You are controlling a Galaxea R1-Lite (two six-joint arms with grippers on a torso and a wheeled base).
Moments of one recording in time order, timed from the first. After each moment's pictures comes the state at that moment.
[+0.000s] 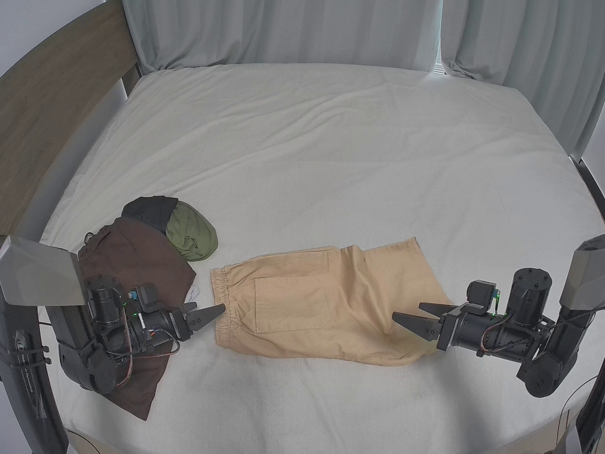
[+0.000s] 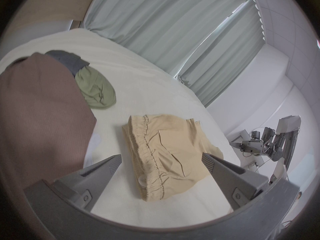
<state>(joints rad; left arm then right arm) -0.10 2.25 -0.36 -1.55 -0.59 -0.33 0.36 2.05 -0.24 -1.54 0.43 0.38</state>
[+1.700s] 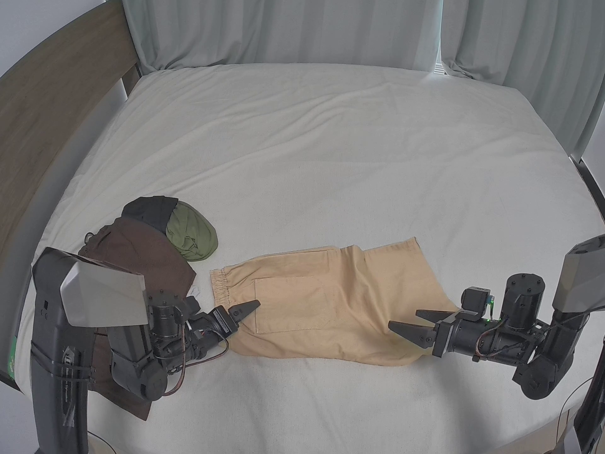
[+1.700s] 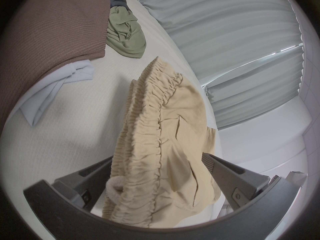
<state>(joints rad) -0.30 2.47 -0.56 -1.55 -0.28 -0.82 0.37 2.09 -0.23 -1.54 0.43 0.35</state>
